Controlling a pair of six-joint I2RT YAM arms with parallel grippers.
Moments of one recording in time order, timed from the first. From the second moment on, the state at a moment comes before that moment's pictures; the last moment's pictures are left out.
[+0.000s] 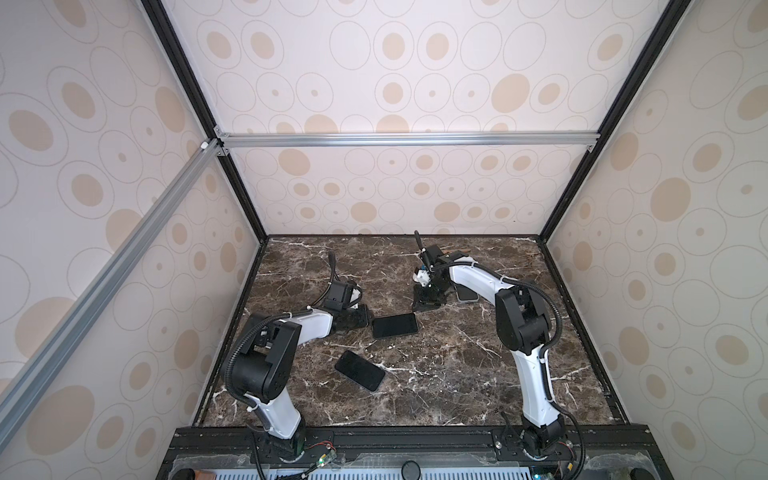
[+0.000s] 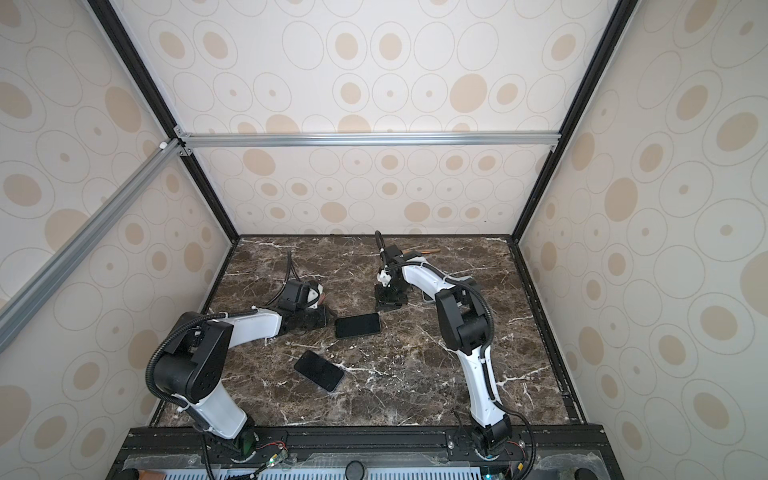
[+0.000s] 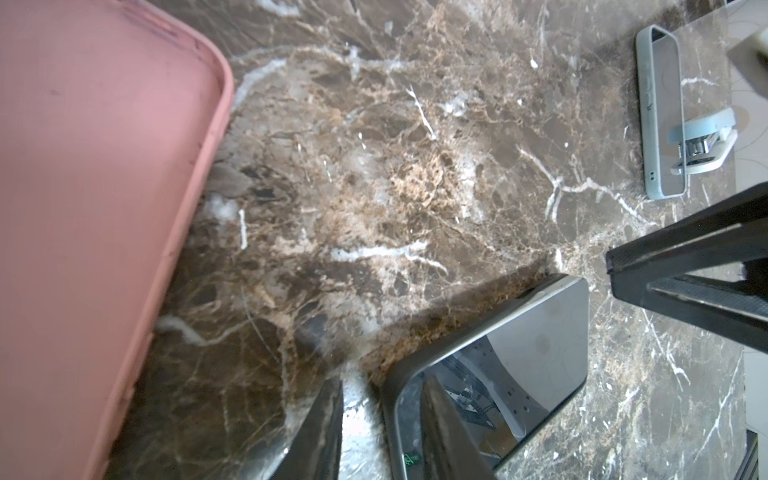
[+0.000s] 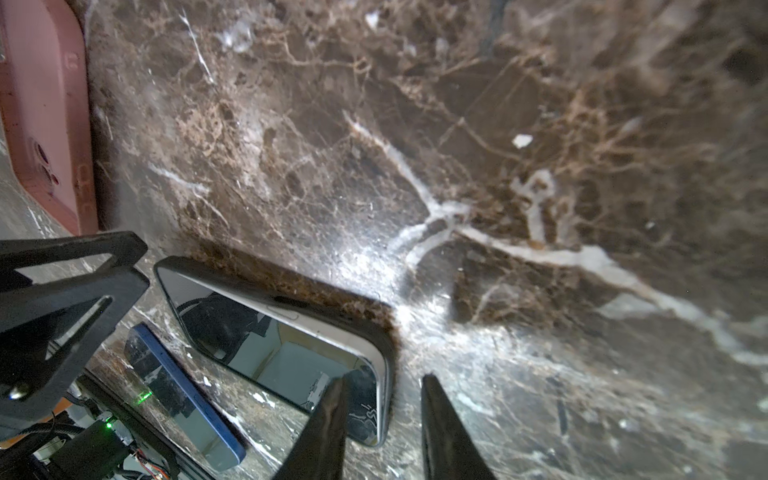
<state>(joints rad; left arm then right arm) -0.33 1.70 0.81 -0.03 0.31 -0.48 0.49 2.23 1.80 -0.97 -0.39 0.30</state>
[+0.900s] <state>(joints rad) -0.35 1.72 0.80 -0.02 0.34 -0.48 0.49 2.20 1.66 -0.89 -0.48 0.34</state>
